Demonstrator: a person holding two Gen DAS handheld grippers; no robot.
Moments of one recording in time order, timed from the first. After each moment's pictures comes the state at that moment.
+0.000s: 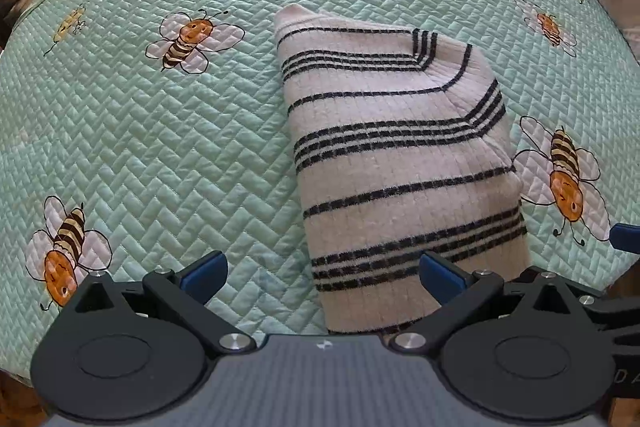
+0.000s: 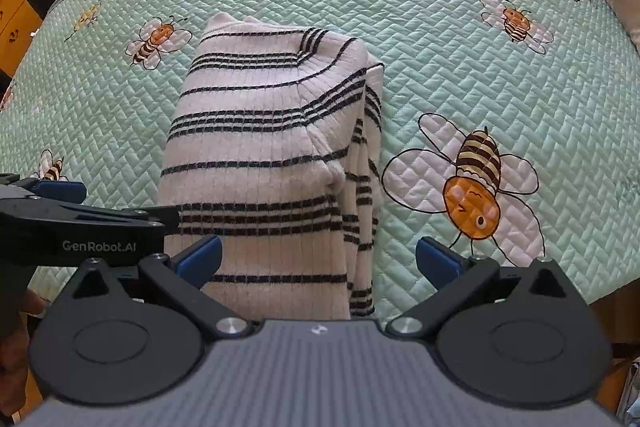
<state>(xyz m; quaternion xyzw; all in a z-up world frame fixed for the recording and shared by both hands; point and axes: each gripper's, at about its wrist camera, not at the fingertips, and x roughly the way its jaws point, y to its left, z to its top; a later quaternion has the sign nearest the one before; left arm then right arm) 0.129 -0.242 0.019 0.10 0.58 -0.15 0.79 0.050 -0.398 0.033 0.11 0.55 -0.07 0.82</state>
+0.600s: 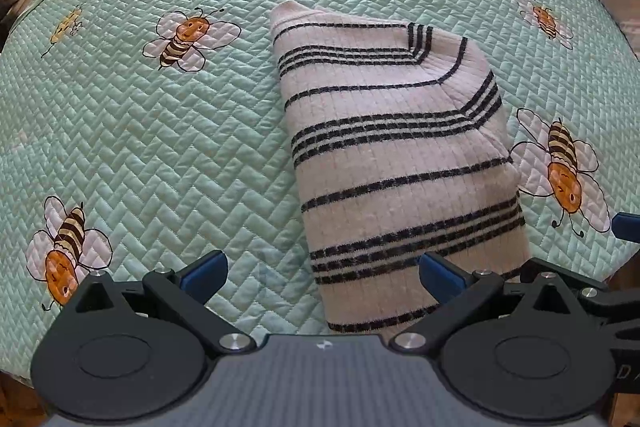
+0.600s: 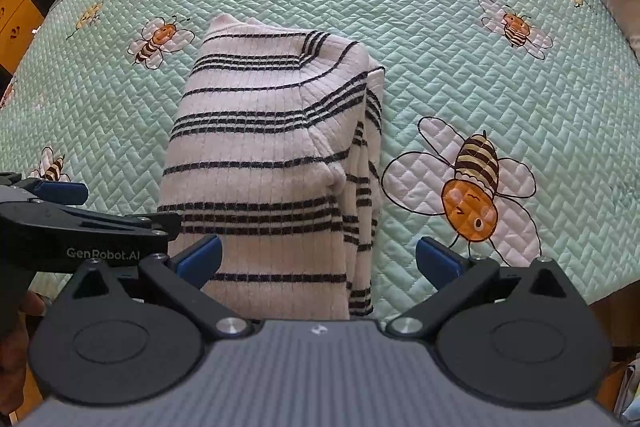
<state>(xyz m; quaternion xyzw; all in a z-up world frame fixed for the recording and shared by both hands) 0.123 -0.242 0.018 0.11 0.58 -0.15 0.79 0.048 -0.396 0.036 0.10 0.55 -0.07 0.83</state>
